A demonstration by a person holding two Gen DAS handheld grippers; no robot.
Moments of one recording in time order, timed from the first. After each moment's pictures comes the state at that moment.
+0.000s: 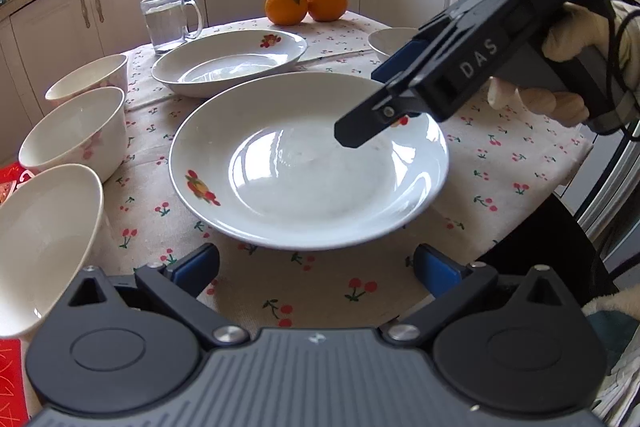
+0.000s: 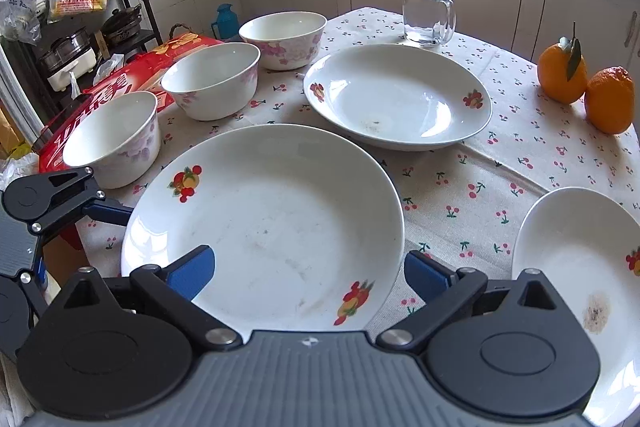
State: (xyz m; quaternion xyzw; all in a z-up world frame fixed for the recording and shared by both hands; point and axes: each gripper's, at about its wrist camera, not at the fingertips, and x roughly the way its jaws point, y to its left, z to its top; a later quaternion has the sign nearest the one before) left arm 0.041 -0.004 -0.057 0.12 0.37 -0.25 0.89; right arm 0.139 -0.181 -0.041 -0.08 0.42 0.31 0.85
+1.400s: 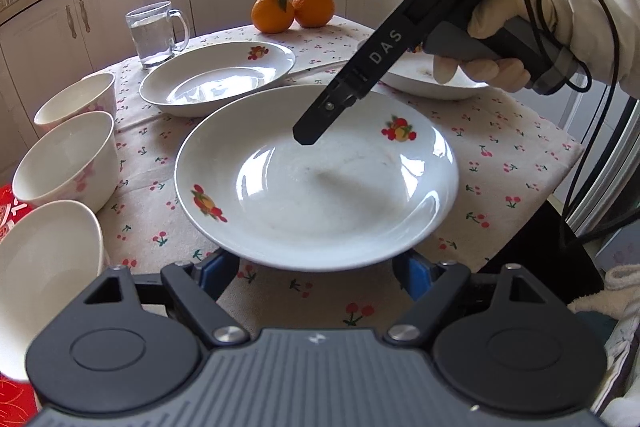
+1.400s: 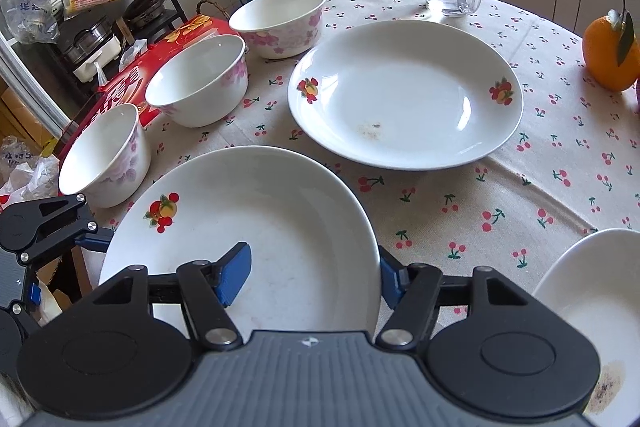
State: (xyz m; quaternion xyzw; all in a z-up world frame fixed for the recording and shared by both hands) left arm 0.052 -0.008 -0.044 0.13 0.37 -0.27 0.88; right arm 0.206 -0.188 -0.048 -0.05 0.48 0.37 0.80
